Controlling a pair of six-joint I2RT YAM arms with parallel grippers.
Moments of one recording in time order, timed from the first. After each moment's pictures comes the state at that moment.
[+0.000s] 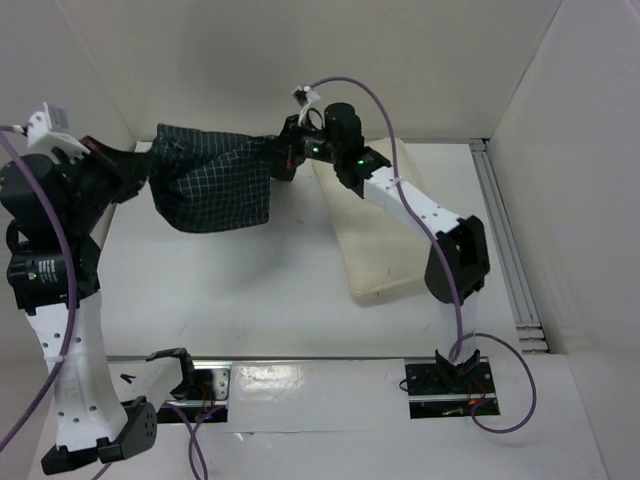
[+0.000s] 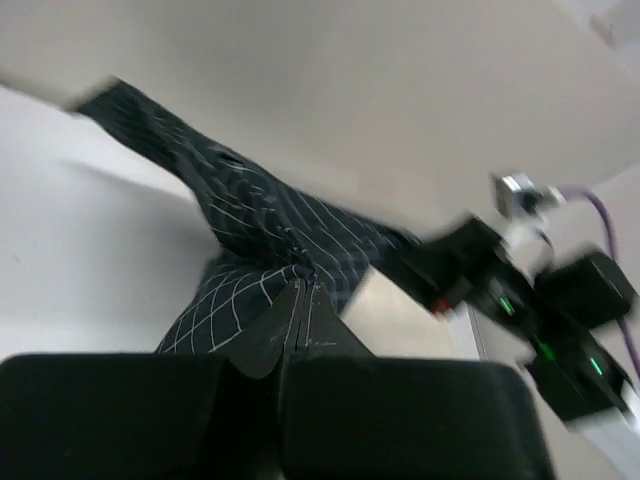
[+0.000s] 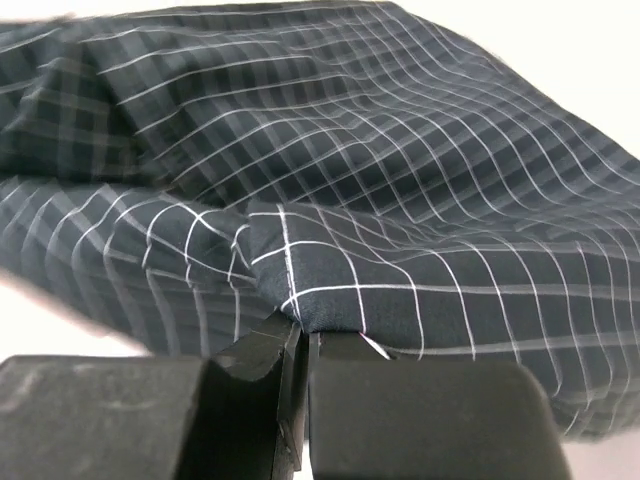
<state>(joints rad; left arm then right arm) 0.21 1.02 1.70 -0.75 0.26 -0.56 0.59 1.88 1.78 0.06 -0.52 0.45</state>
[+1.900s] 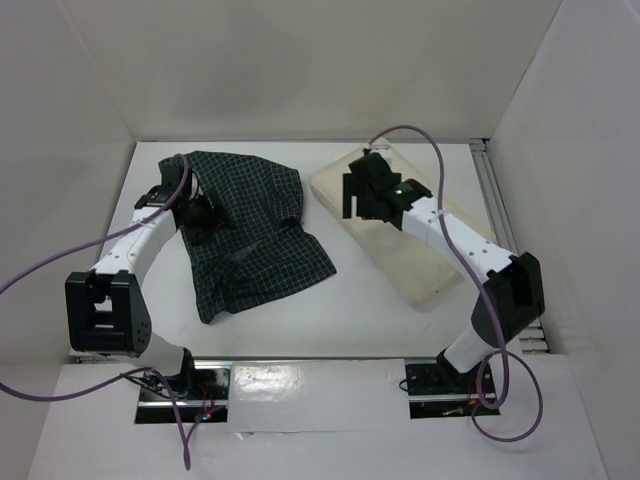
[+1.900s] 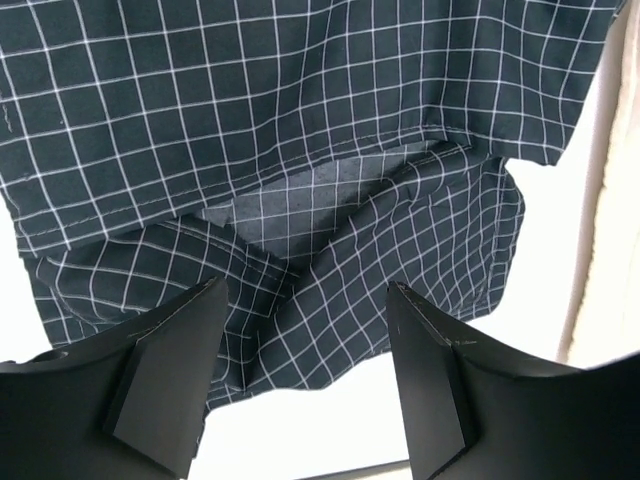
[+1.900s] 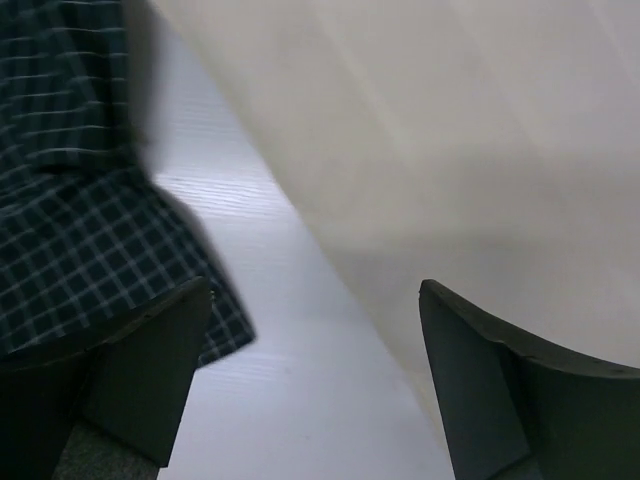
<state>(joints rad) 0.01 1.50 1.13 -0.65 0.21 -0.54 0.55 1.56 1.36 -0.68 0.38 0.45</state>
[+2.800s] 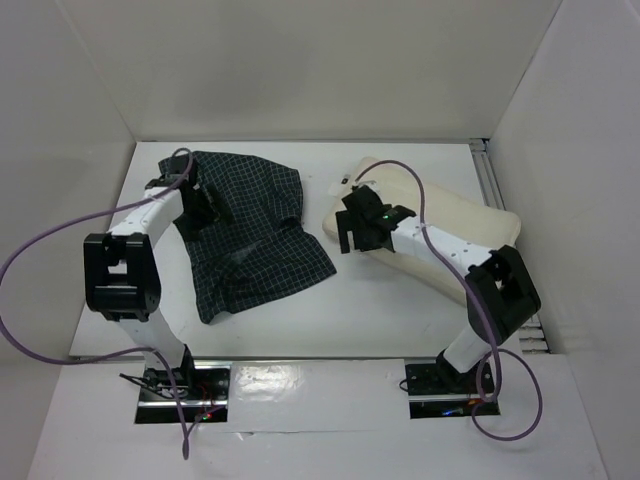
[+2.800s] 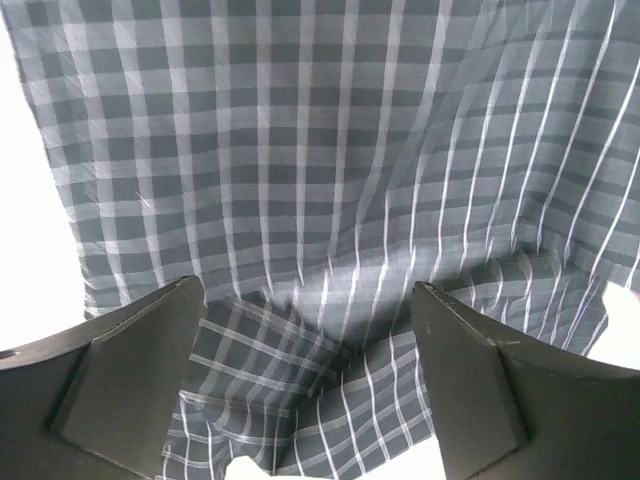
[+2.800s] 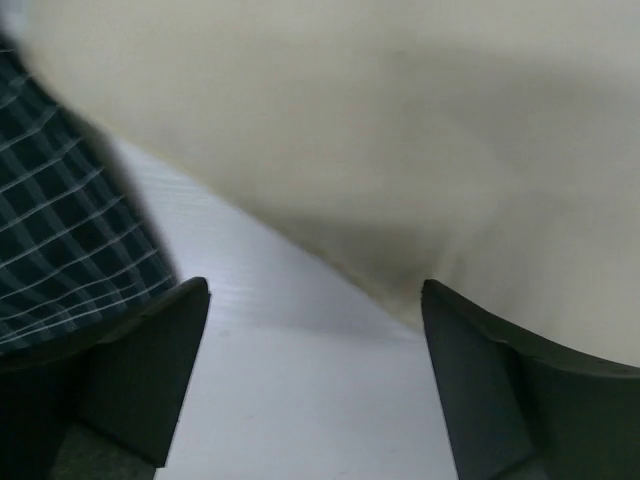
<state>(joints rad) 0.00 1.72 1.25 -0.67 0.03 -0.56 0.58 1.61 1.12 -0.53 0.33 0.39</state>
